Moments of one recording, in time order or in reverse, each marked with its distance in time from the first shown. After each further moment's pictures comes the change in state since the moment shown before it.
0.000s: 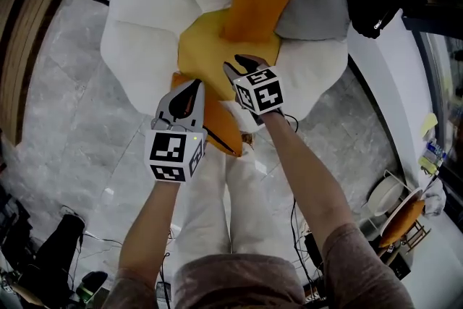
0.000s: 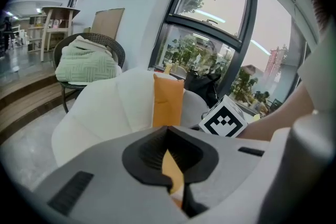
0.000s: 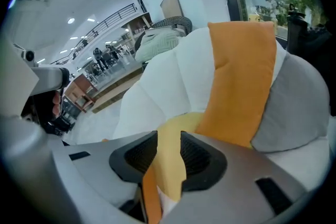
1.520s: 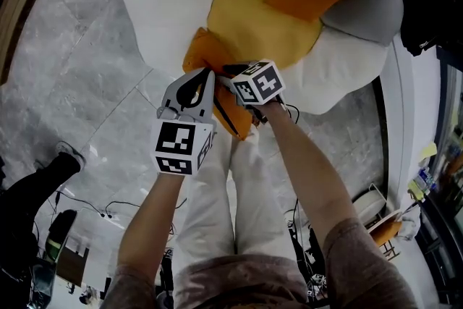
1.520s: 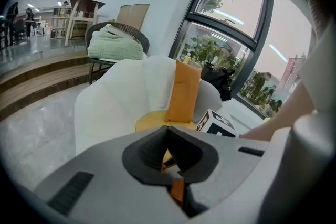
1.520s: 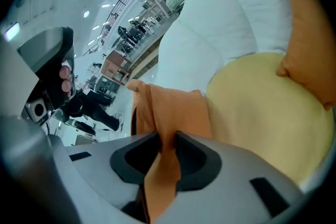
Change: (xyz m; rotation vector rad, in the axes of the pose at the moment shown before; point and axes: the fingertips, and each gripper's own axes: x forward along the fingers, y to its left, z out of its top) left arm -0.042 0.044 -0.113 -0.146 0.012 0.125; right arm 0.085 0.132 -0.146 -0.081 0.369 0.411
